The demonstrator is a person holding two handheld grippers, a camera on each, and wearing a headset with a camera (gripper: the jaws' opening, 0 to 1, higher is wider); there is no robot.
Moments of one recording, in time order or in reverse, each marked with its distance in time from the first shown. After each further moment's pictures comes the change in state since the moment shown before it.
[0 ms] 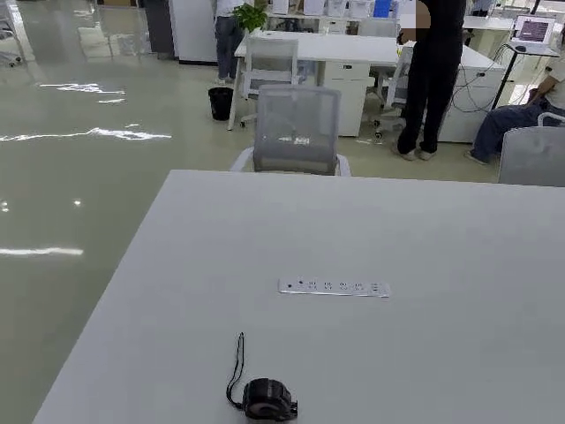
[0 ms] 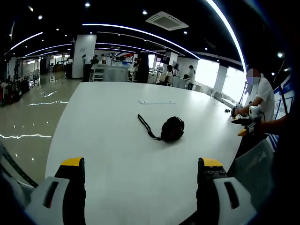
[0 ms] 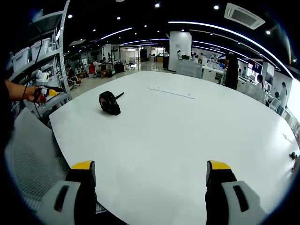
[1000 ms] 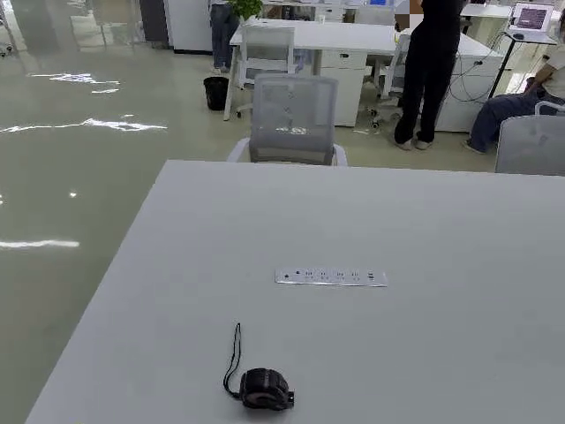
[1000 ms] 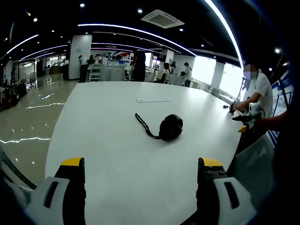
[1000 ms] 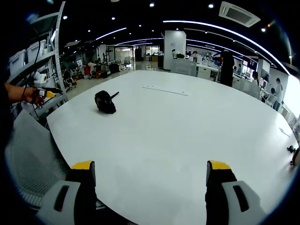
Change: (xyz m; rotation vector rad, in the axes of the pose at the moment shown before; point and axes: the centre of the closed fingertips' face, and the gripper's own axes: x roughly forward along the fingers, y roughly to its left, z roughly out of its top) left arm 0.008 -0.002 -0.001 0.035 0.019 -0.021; right arm -0.011 -0.007 -0.009 0.038 0.005 -0.033
